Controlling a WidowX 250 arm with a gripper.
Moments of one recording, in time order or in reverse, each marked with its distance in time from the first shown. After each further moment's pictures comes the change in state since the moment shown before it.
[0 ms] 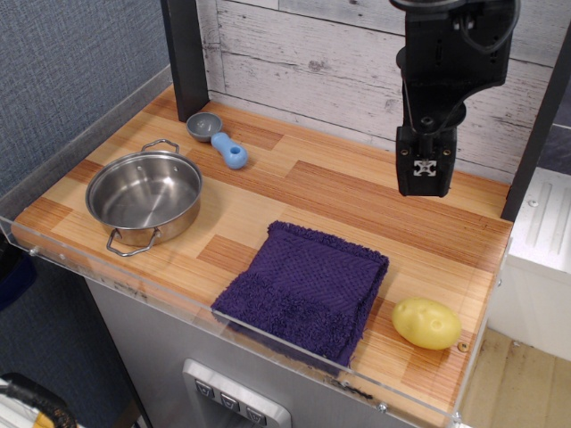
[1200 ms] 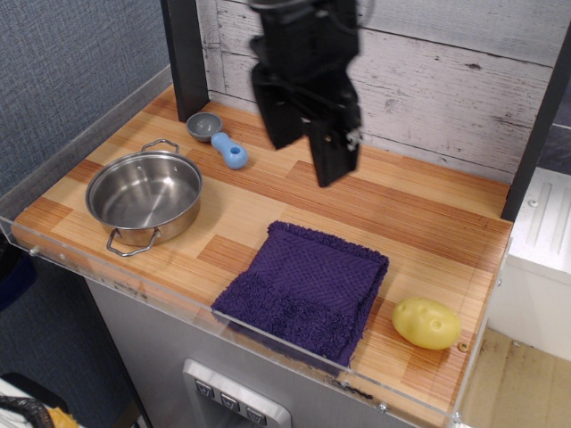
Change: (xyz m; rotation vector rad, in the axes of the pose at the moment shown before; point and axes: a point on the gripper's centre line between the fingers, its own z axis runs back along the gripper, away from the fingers) arm -0.082 0.007 0.005 -0.005 0.012 0.878
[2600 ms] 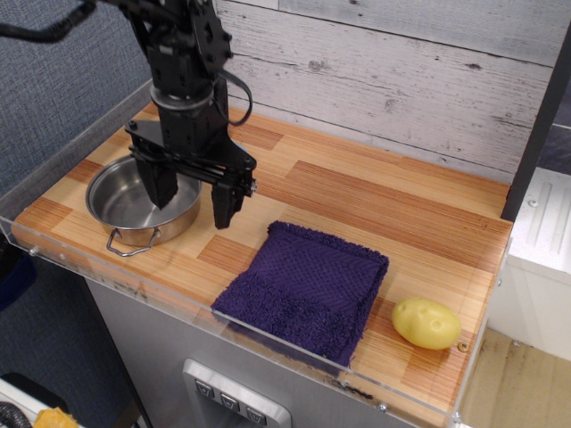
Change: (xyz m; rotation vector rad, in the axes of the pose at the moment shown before) arm -0.055 0.084 -0.065 0.226 0.121 0.463
